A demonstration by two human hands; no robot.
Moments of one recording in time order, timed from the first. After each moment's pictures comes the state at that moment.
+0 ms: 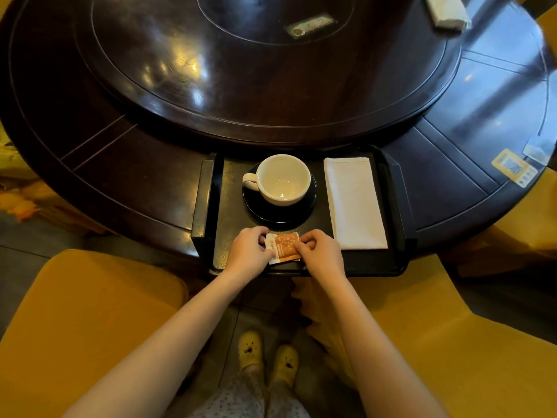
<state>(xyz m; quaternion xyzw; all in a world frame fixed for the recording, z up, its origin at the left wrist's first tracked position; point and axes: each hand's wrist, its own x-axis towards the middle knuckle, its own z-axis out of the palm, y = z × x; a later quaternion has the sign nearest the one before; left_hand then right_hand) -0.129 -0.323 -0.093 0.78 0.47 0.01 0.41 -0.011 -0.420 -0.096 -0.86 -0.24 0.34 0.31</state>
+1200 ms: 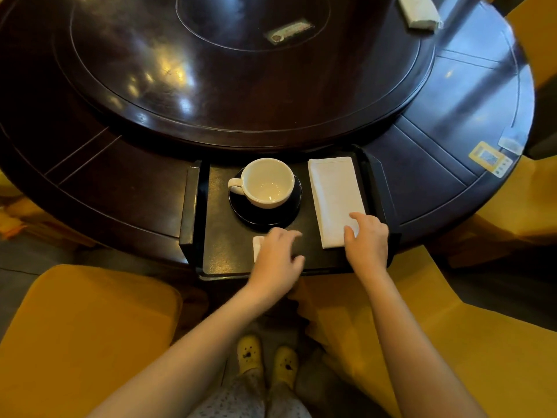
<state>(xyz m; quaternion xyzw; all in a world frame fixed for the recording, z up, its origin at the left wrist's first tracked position) -0.098 -0.375 -0.060 0.84 0.35 0.06 0.40 0.052 -0.467 -0.078 -0.94 -0.22 0.10 0.26</state>
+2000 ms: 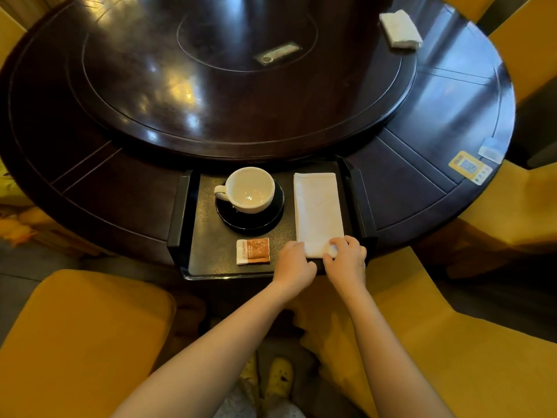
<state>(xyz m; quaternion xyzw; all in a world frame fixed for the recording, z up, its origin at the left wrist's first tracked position) -0.037 -0.424 -0.071 0.80 0.41 -0.02 0.43 0.047 -0.497 -0.089 -0.93 -0.23 0.18 0.21</state>
